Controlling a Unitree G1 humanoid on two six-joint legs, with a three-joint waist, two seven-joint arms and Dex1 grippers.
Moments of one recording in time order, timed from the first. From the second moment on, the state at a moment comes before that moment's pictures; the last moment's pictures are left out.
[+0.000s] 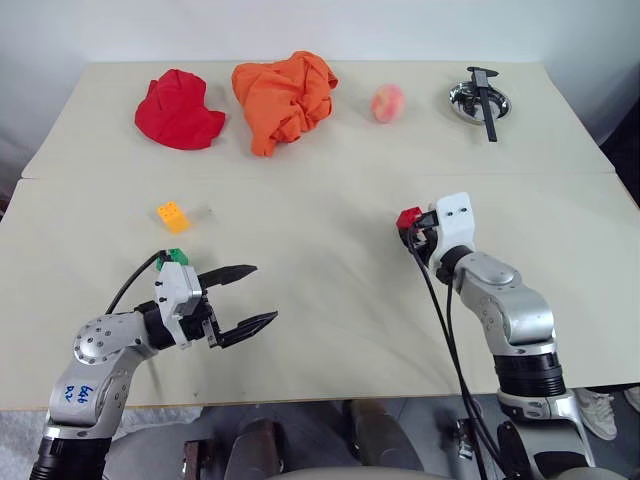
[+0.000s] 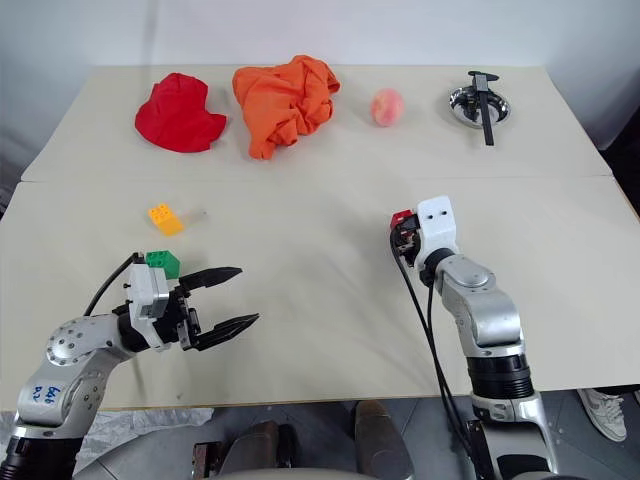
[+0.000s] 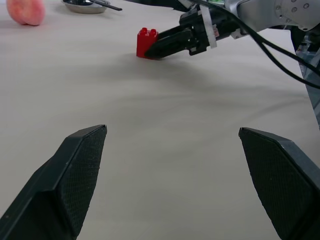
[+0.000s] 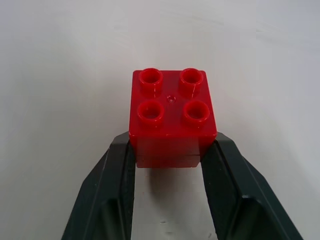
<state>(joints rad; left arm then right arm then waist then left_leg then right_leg) 0.04 0.61 0.16 -0.30 -0.52 0.19 -0.94 -0.44 -0.43 0.00 -0.10 0.25 0.67 0.38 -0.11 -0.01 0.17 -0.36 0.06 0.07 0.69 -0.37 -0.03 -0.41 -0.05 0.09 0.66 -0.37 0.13</state>
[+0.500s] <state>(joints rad) 0.09 0.61 0.19 -0.30 -0.52 0.16 -0.94 -0.64 -0.70 0.12 0.56 0.25 -0.13 1.47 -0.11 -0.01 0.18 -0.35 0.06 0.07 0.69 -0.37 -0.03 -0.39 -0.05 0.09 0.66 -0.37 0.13</state>
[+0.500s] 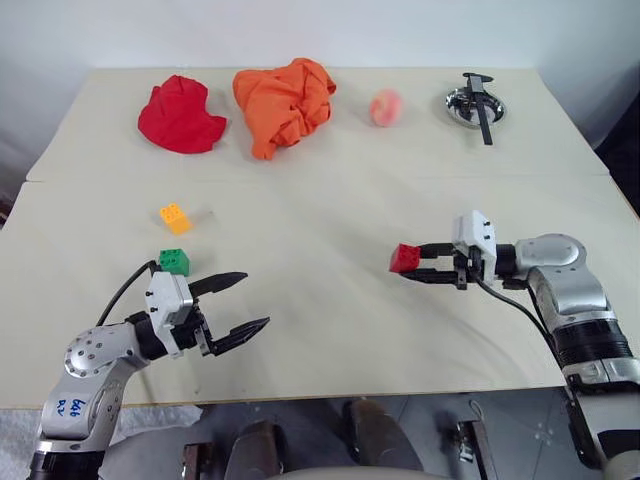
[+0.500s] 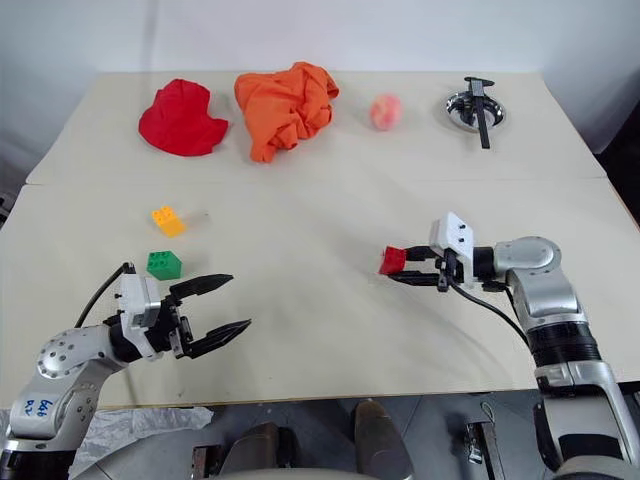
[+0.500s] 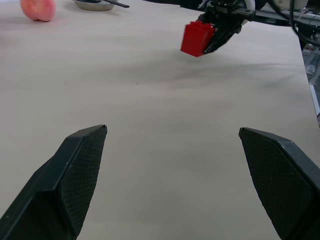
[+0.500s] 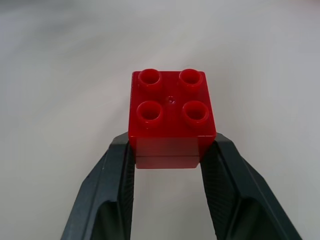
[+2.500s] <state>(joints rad) -0.03 0.23 0.27 -0.38 -0.30 0.53 0.00 -0.21 -0.60 -0.09 -0.10 0.60 0.13 1.31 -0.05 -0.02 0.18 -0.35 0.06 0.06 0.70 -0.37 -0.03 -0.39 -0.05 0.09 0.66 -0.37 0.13</state>
